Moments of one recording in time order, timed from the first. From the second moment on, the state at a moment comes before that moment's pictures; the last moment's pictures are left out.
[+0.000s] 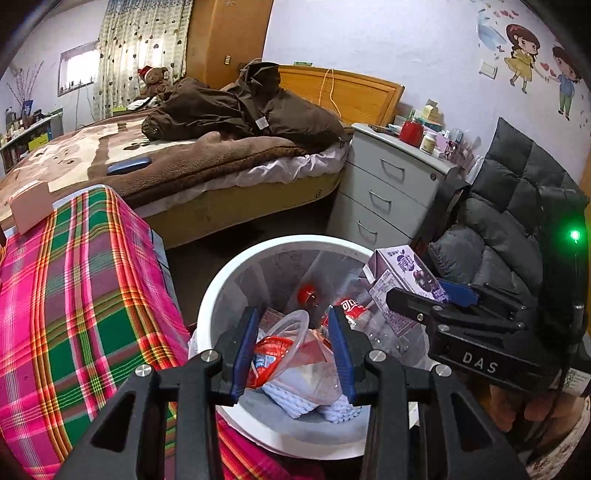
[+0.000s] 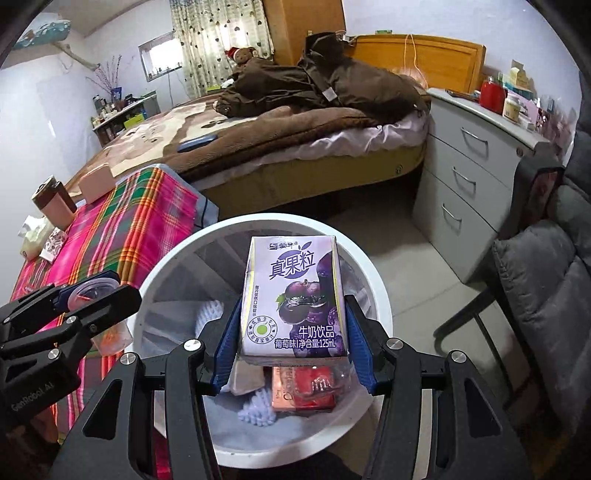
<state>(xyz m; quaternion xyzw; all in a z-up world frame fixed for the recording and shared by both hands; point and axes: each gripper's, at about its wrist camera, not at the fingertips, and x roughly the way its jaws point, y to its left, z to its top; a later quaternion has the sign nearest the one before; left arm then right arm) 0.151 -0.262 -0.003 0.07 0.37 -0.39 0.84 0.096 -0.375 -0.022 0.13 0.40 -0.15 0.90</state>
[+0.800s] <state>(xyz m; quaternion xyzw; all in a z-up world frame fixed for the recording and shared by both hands) 0.149 -0.244 0.007 0.05 0.37 -0.37 0.85 0.092 -0.381 -0.016 0.14 0.38 -0.16 0.90</state>
